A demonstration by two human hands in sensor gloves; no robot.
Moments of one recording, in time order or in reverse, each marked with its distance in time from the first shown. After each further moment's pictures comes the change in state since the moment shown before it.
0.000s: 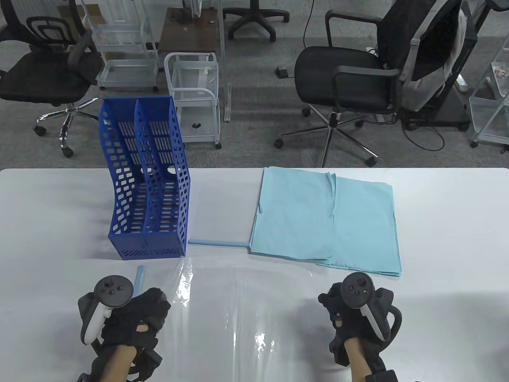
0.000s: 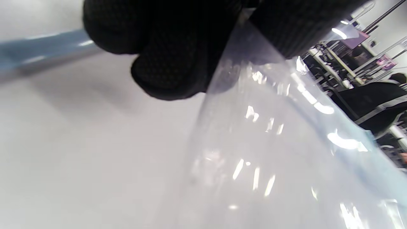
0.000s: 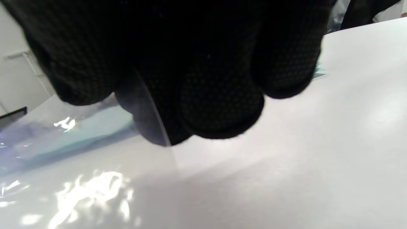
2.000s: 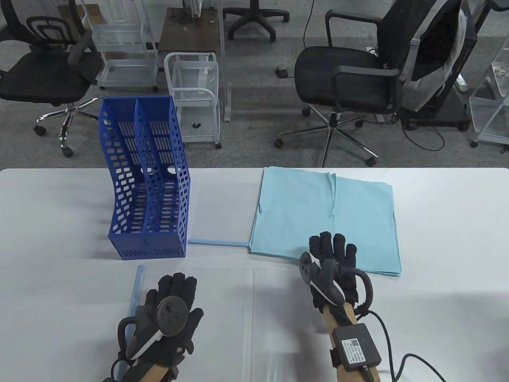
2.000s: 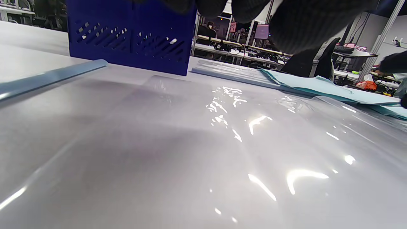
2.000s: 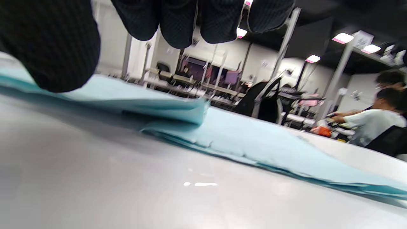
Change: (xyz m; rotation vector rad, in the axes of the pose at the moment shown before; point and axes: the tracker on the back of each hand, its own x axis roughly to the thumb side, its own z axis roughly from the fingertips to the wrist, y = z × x) left_hand 0.061 -0.055 0.030 0.231 -0.299 -0.492; right_hand 0.084 0.033 -0.061 -0.140 -0.200 0.554
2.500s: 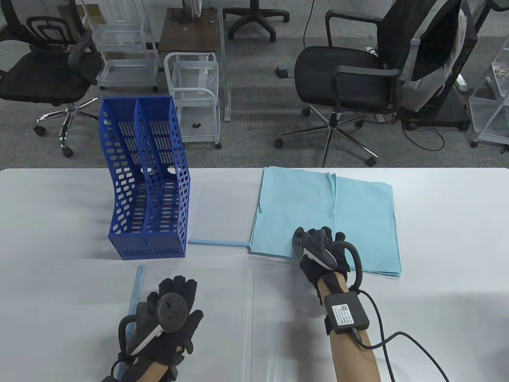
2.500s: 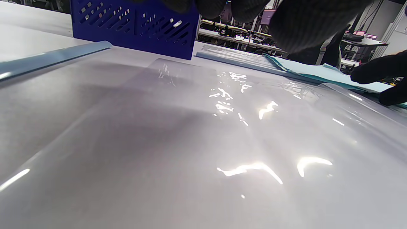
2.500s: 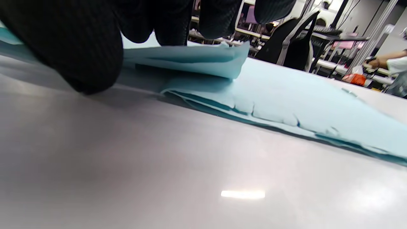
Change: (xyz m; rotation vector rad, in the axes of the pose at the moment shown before) left_hand -0.004 -0.006 -0.005 -0.064 0.019 0.018; right_hand 0.010 0.014 -0.046 0.280 -0.058 -0.046
